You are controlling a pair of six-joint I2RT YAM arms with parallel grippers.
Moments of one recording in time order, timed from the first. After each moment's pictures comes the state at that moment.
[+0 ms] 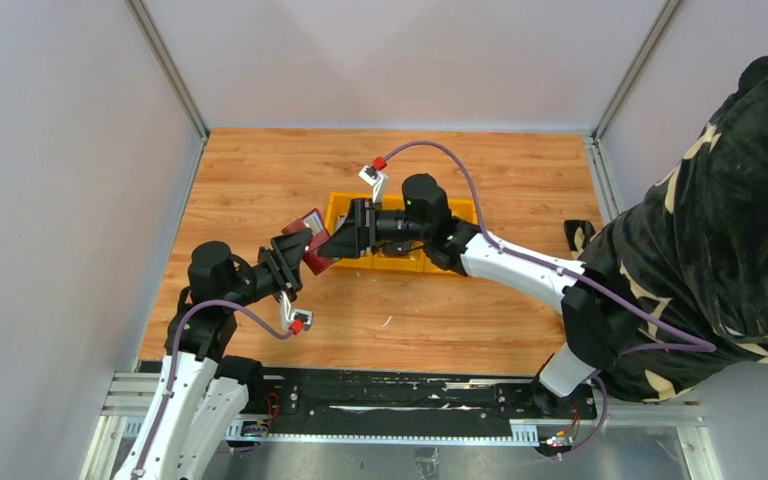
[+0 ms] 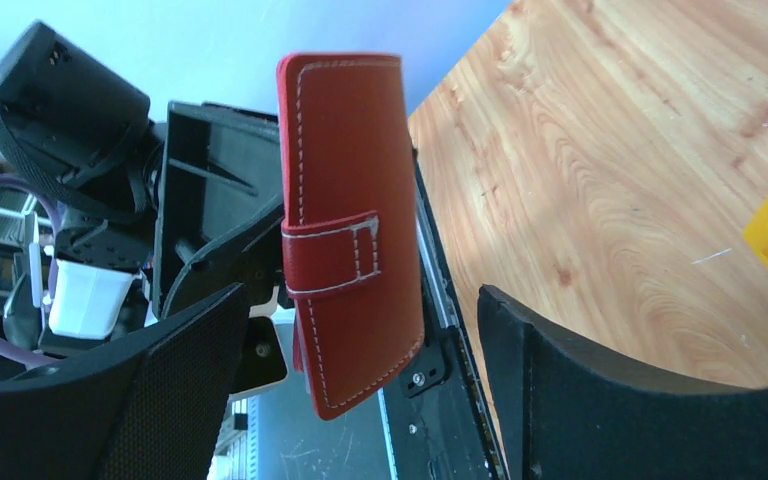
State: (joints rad) left arm -0.17 0.53 0.58 -0.38 0.73 2.04; right arm 0.83 1.60 1.15 0.30 -0.66 0.80
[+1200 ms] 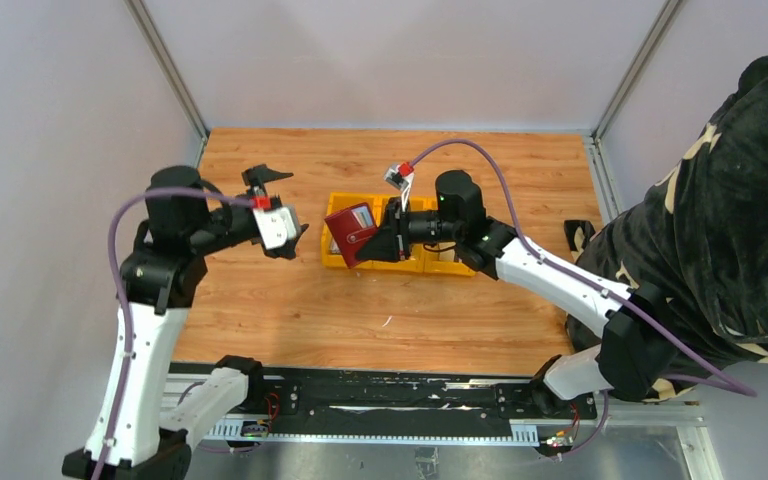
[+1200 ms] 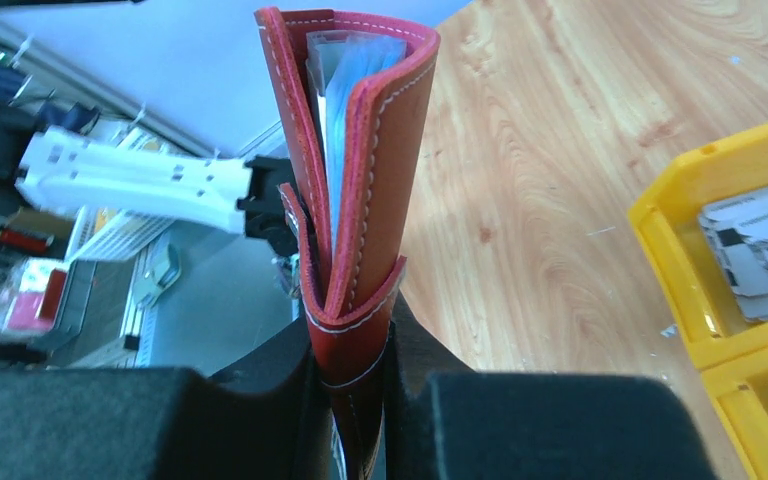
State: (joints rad) left arm -0.18 0.83 1.21 -0.68 0.72 1.10; right arm 0.76 1.41 1.08 0.12 -0.74 0.44
